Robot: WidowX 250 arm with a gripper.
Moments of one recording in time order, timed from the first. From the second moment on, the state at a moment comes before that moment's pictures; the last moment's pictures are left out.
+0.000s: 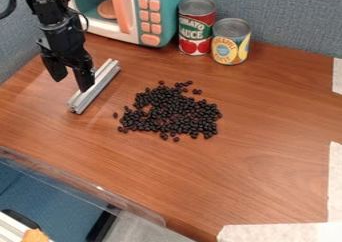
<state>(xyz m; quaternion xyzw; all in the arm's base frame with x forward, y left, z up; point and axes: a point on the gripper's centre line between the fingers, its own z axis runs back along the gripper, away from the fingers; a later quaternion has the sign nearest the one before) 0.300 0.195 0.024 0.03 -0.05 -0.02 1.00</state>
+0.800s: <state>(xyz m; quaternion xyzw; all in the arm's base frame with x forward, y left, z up) 0.307 0.181 0.024 -0.01 -0.07 0.01 1.00</state>
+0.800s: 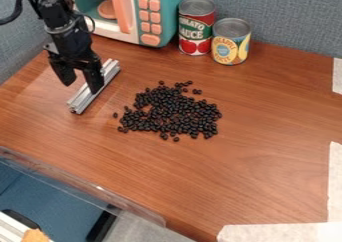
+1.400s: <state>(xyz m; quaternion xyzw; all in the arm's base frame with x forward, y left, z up) 0.332 0.183 0.017 0.02 -0.03 -0.01 1.00</state>
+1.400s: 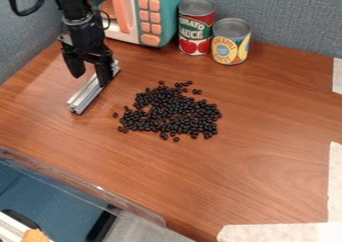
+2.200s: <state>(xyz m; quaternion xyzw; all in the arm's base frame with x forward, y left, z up) 0.330 0.177 0.005 0.02 0.00 -0.01 1.00</state>
